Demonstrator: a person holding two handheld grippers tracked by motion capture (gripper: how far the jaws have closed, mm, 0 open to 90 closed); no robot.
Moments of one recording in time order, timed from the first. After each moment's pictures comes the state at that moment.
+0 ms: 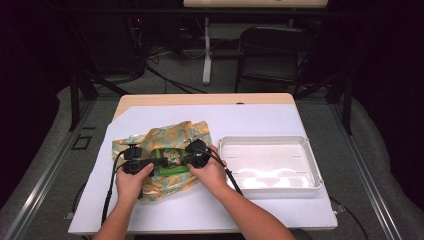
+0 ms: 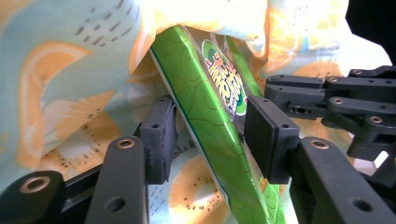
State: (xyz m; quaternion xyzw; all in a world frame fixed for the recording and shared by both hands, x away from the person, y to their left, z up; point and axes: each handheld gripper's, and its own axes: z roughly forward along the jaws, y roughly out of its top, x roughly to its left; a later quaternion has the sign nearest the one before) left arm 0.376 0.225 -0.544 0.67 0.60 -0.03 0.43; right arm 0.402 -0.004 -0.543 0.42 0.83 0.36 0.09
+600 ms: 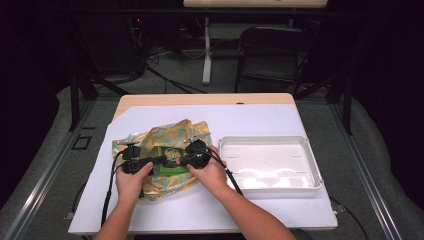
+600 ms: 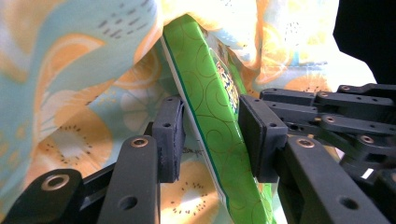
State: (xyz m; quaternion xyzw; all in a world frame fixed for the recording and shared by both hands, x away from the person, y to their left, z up) left arm 0.373 0.225 -0.540 0.65 0.61 -0.04 0.45; right arm 0.397 -0.005 -0.538 0.41 0.83 0.37 0.08
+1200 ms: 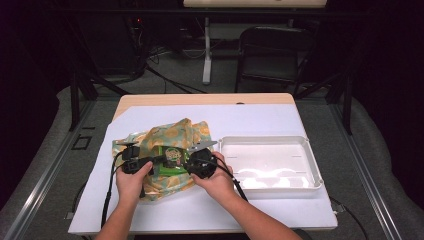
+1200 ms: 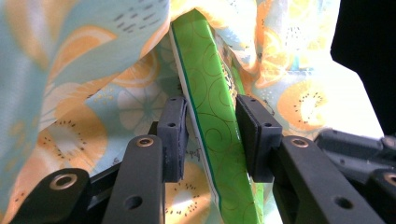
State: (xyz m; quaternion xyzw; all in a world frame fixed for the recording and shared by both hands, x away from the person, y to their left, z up) left arm 0.373 0.228 -0.539 0.63 0.62 -0.06 0.45; right arm 0.355 -0.023 -0.516 0.35 0.84 0.41 0.10
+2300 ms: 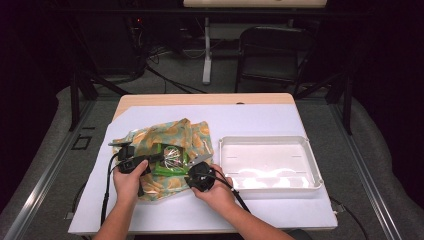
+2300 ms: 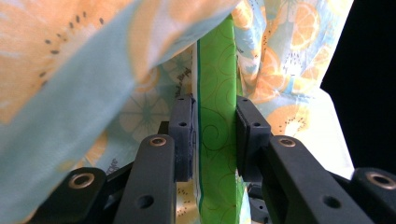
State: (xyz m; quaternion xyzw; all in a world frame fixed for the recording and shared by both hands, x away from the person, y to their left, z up) left arm 0.374 0.240 -0.542 0.59 0.64 -0.09 0.49; right arm 0.339 -0.019 -0.553 0.35 0.87 0.35 0.09
